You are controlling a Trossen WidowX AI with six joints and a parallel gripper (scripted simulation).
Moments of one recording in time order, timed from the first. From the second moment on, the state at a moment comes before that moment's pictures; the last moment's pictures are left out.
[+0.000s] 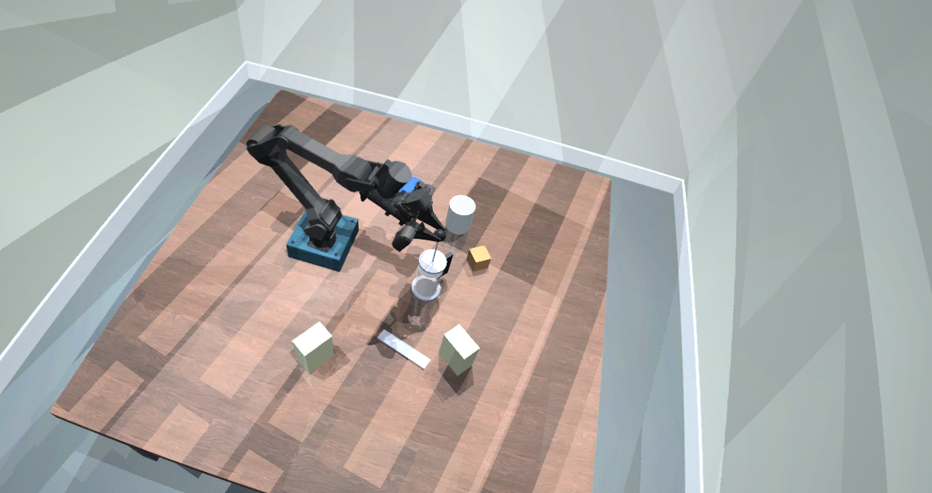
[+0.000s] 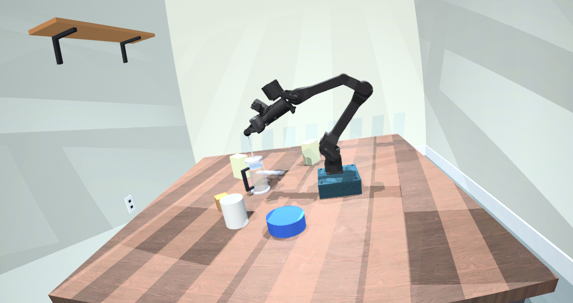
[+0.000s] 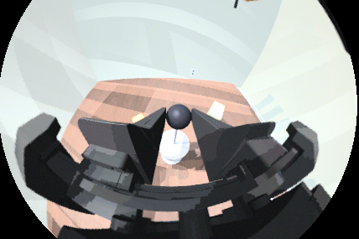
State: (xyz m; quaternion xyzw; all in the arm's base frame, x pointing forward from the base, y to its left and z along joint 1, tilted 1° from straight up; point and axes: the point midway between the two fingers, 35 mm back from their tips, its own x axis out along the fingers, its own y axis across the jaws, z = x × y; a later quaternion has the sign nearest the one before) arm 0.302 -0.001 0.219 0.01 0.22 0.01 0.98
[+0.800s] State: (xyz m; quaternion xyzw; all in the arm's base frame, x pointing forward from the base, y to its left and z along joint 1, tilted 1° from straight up) arm 0.311 0.000 0.188 0.01 0.21 0.01 0.98
